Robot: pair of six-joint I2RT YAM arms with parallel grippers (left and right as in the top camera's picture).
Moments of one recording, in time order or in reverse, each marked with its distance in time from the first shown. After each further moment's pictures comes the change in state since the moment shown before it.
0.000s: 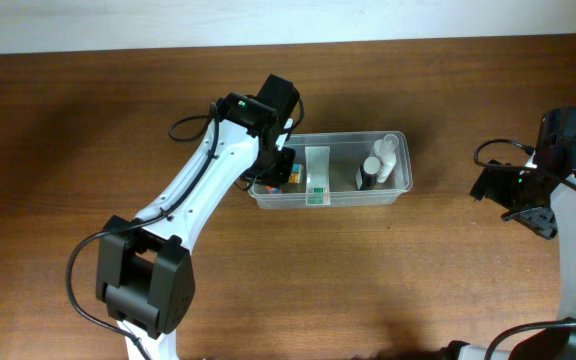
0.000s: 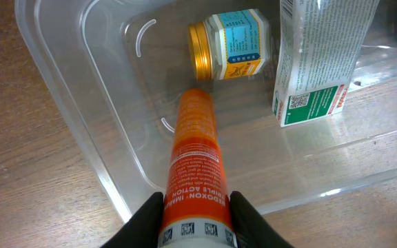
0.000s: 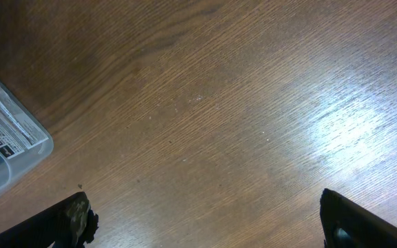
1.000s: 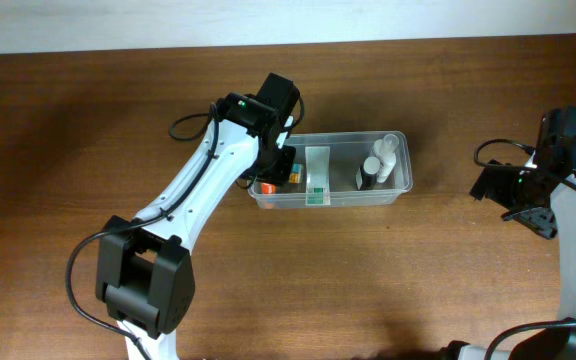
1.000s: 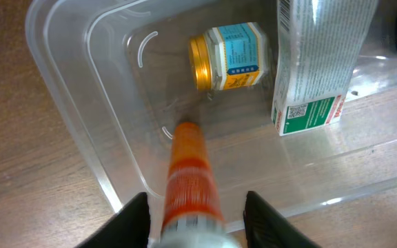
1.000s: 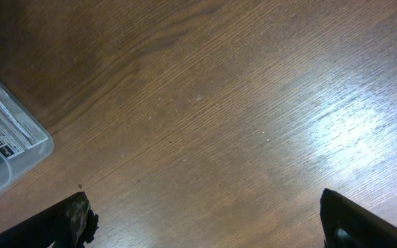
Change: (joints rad) left arm 0.000 0.000 0.000 0.023 -0.005 0.000; right arm 0.000 0.000 0.000 0.000 0.000 0.000
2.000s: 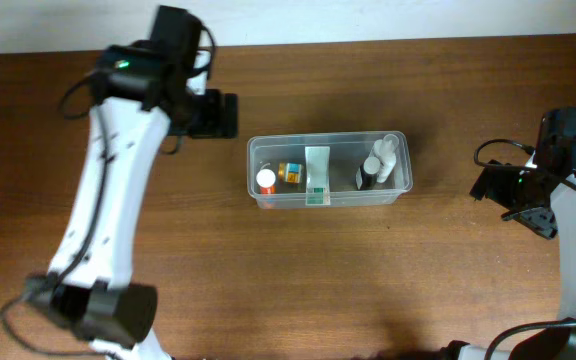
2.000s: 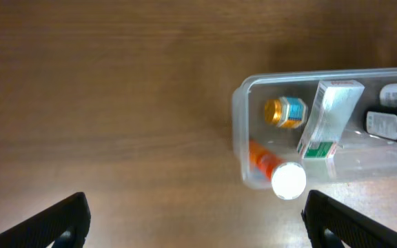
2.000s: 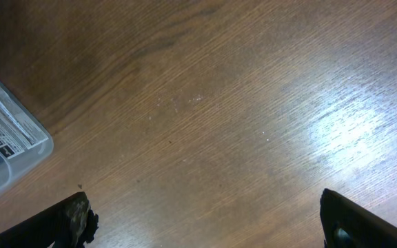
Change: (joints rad) left arm 0.274 -0.145 0.370 -0.309 -0.014 0.008; right arm 0.000 0.000 0.000 0.000 0.000 0.000
